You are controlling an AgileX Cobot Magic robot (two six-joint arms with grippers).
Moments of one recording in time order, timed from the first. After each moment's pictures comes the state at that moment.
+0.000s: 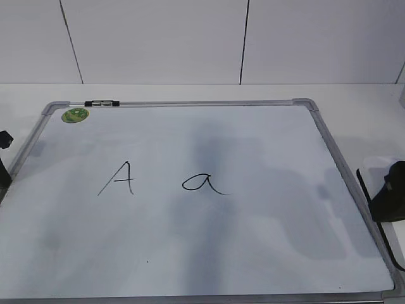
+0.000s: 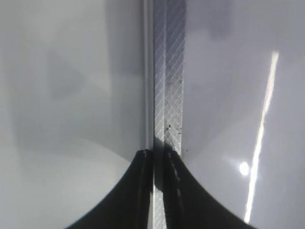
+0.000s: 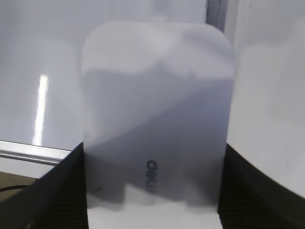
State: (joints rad) left arm 0.18 2.02 -1.30 -0.39 0.97 0.37; right arm 0.22 1.17 -0.80 0.12 0.93 0.05
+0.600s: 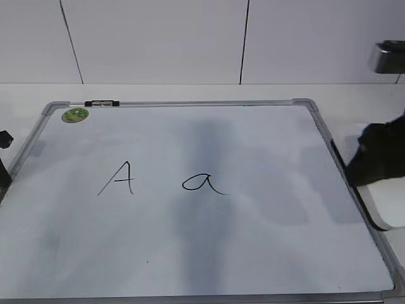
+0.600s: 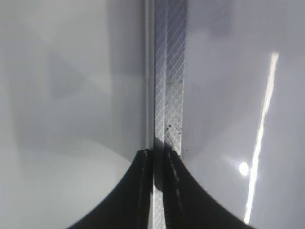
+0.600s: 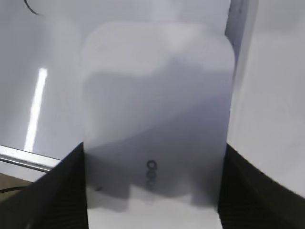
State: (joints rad) left arm 0.18 2.02 -1.30 -0.39 0.97 0.37; right arm 0.25 1.27 -0.96 0.13 1.00 -0.01
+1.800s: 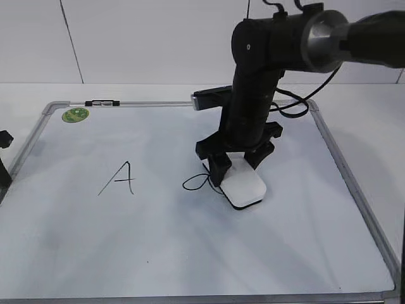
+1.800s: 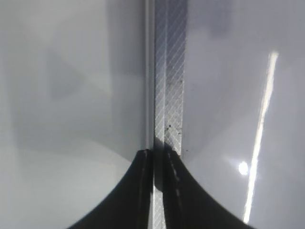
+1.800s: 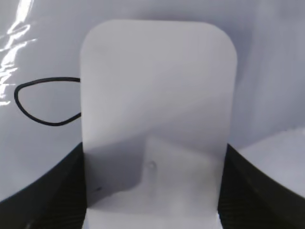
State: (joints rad) left arm 0.18 2.02 -1.30 -0.39 0.97 0.37; right arm 0.50 2.21 -1.79 0.12 1.18 -0.03
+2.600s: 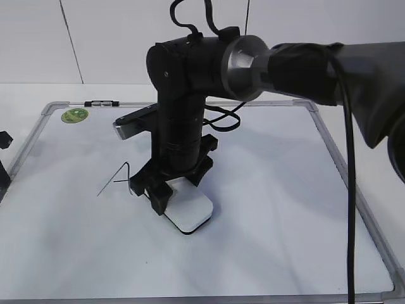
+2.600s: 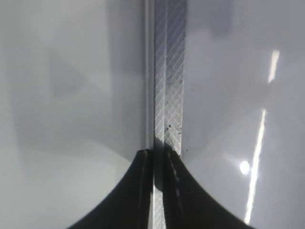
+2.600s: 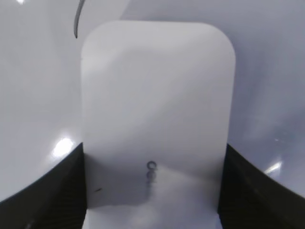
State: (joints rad) left arm 0.18 2.02 -1.30 -0.39 0.98 0.37; right arm 0.73 2.30 -1.92 0.08 1.21 -0.06
